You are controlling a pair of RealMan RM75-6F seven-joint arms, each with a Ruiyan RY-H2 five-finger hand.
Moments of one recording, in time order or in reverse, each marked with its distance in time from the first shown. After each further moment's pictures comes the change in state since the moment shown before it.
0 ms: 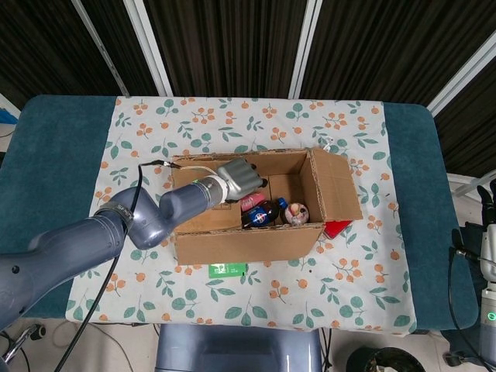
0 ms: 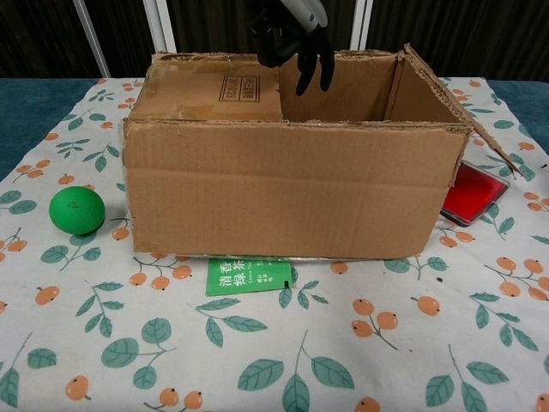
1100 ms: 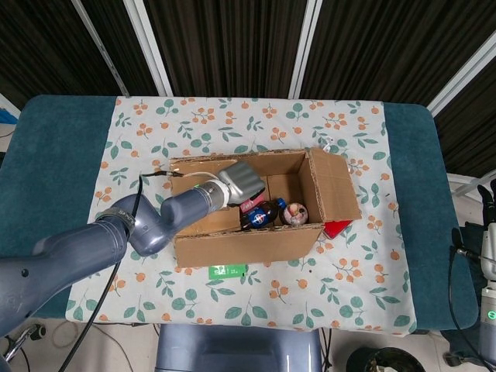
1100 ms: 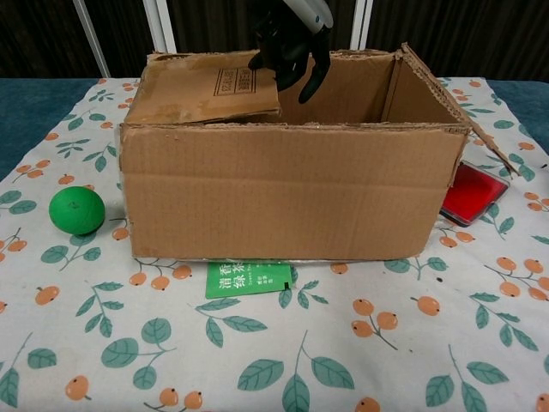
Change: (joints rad) left arm -0.033 0.005 0.043 -0.045 -0.083 0.060 0.026; right arm -0.020 0.003 0.047 -0.015 -0.006 -0.041 0.007
